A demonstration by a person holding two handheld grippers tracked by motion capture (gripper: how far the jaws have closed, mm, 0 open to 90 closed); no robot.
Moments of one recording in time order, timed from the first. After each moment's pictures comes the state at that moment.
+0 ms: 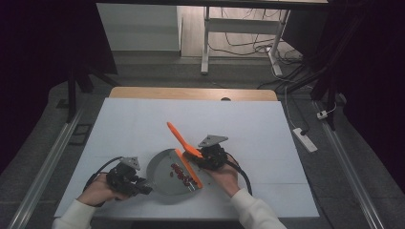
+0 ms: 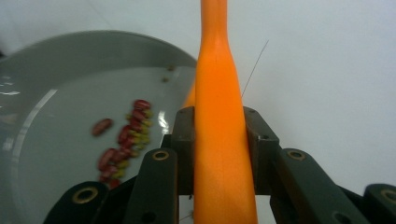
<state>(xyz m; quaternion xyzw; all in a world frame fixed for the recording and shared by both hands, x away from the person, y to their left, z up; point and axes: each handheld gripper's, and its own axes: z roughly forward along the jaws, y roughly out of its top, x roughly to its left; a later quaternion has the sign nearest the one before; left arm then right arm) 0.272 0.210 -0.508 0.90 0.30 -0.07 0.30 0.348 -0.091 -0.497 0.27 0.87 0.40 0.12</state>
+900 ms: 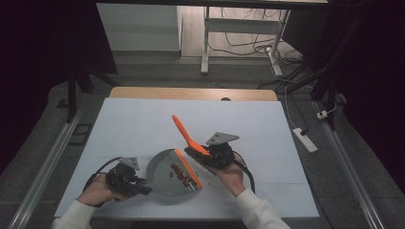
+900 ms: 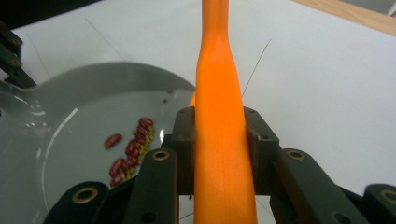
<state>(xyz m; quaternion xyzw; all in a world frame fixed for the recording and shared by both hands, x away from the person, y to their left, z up) 0.271 0.212 -0.508 0.90 0.30 -0.08 0.30 0.343 -0.114 -0.475 0.28 0.84 0.44 0.13</state>
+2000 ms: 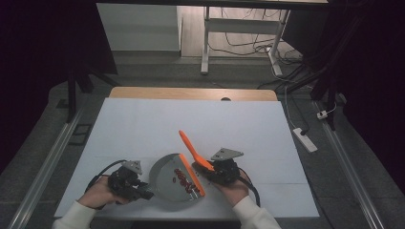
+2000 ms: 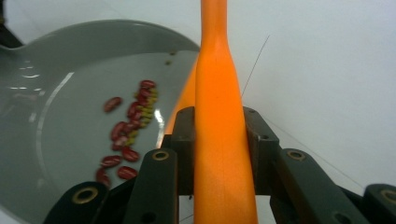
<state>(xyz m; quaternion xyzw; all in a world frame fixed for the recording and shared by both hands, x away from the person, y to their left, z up) 0.264 0.202 -0.507 0.91 0.28 -0.09 0.30 0.304 -0.126 -0.496 0.31 0.85 0.41 0.12</state>
